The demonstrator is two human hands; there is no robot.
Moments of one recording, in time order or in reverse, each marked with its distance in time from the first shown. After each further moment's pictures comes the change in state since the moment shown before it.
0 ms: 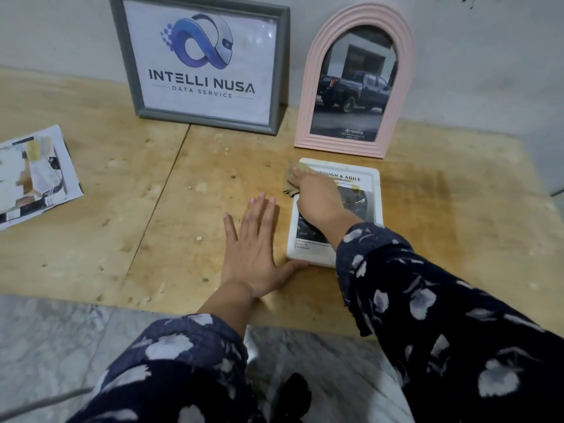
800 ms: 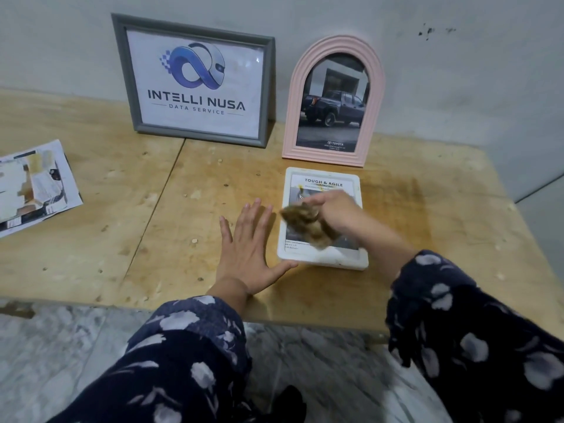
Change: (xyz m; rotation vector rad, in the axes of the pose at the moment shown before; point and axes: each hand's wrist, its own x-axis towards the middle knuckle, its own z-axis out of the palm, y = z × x) left_hand -0.004 -0.002 0.005 0.043 0.033 0.056; right_hand -0.075 0.012 -0.048 0.852 -0.101 0.369
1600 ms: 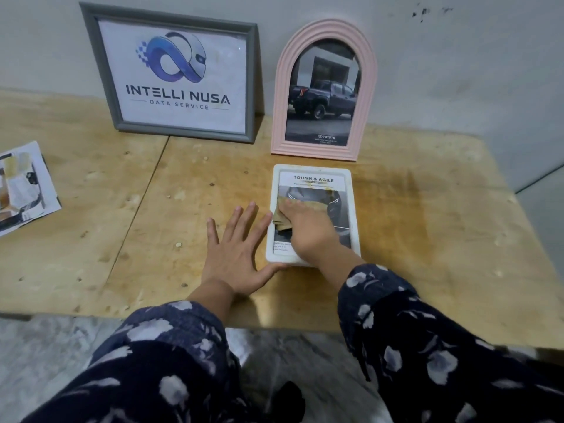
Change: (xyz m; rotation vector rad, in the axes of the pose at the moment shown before) left_hand 0.010 -0.002 0.005 0.046 -0.046 0.041; right_hand 0.017 0.031 0.034 -0.910 0.033 -0.363
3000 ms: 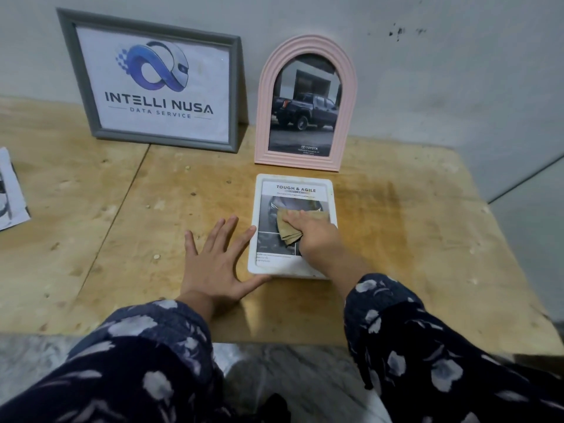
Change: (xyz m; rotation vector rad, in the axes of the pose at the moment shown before) left_hand 0.002 0.001 0.000 -0.010 0.015 -0.021; right_hand -0.016 0.042 -0.008 0.312 0.061 0.077
